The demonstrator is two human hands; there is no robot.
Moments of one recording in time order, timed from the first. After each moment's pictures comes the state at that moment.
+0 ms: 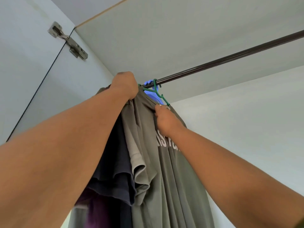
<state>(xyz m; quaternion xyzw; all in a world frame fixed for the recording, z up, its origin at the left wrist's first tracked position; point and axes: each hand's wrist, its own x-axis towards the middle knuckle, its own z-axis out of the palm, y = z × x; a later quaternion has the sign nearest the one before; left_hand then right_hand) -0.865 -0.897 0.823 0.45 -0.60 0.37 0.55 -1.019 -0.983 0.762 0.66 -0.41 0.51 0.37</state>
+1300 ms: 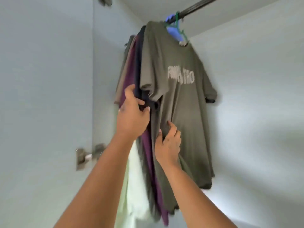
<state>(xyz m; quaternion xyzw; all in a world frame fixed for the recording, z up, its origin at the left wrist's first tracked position) -0.832 -0.798 0.523 0.43 -0.63 0.16 0.63 -0.923 -0.883 0.431 0.56 -0.45 0.69 -0.01</state>
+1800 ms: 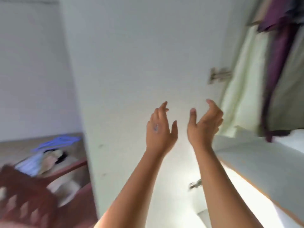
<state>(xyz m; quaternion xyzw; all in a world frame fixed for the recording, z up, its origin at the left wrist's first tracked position) -0.655 -0.534 0.263 0.64 -0.50 0.25 0.53 -0.739 -0.616 0.279 0.64 -0.36 0.66 -0.12</state>
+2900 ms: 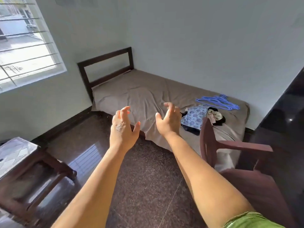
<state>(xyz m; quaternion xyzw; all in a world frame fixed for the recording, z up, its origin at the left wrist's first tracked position) -0.187 0.154 0.096 0.92 0.03 0.28 0.27 -0.121 0.003 0.087 0.87 -0.01 0.21 -0.45</state>
